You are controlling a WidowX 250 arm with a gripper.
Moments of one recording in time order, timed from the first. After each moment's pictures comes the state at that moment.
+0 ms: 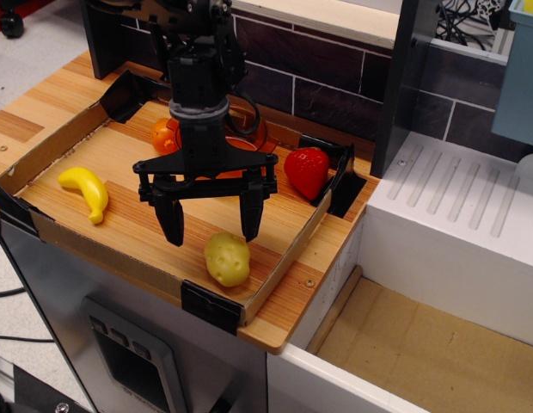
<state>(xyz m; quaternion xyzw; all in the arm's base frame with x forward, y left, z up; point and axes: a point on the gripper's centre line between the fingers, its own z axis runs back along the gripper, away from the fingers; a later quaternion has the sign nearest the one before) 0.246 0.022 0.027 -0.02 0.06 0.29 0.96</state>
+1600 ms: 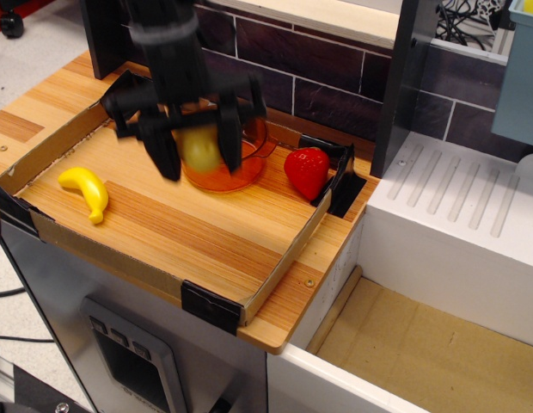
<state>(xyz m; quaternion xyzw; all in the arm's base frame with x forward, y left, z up) 0.252 0.039 0.092 -0.07 0.00 0.31 0.95</state>
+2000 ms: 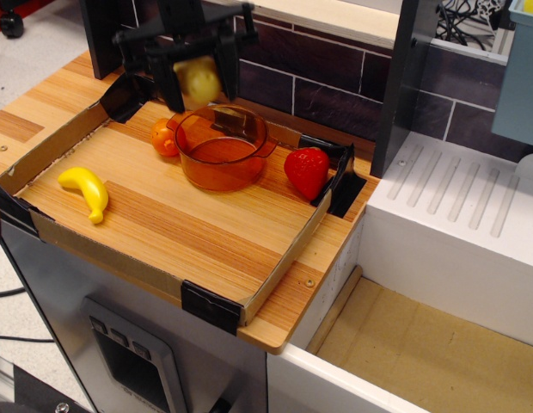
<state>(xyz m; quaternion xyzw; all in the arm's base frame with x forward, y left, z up) 0.309 0.075 0.101 -0.07 0.00 0.38 0.92</state>
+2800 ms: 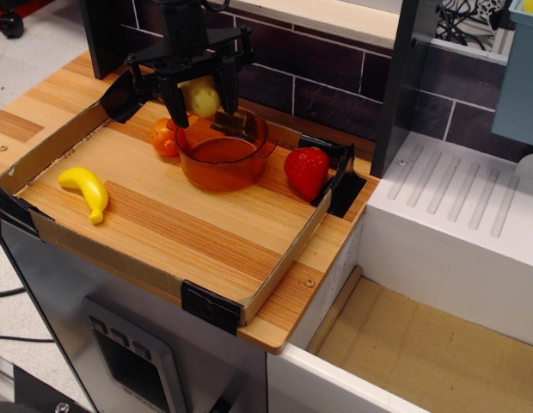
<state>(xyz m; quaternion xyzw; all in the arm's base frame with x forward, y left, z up) 0.330 0.085 0.065 -0.05 0.01 0.41 0.91</state>
